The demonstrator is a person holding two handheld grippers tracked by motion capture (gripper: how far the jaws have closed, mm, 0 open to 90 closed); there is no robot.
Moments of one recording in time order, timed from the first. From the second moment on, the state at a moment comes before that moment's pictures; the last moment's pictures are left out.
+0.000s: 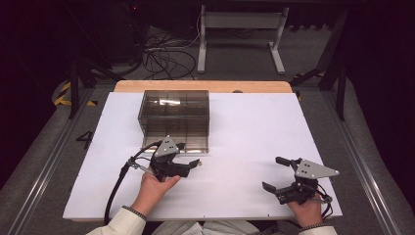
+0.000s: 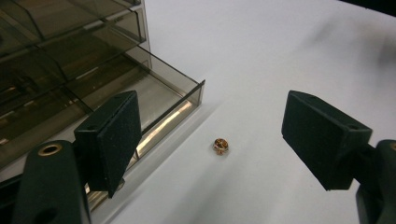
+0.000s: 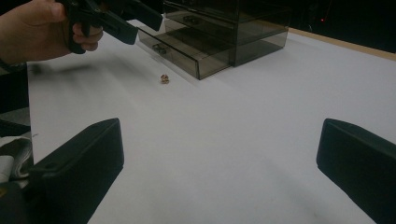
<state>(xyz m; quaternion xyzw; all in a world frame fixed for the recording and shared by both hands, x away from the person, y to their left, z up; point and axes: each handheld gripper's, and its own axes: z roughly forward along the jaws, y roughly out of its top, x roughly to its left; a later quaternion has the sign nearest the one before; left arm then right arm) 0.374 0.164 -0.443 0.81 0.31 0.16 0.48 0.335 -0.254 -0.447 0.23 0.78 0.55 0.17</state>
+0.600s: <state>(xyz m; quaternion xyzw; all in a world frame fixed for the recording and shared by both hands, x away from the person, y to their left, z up) 0.386 0.139 -0.459 0.84 0.30 0.15 0.42 0.336 -0.254 -0.447 0.23 0.78 0.55 0.17</state>
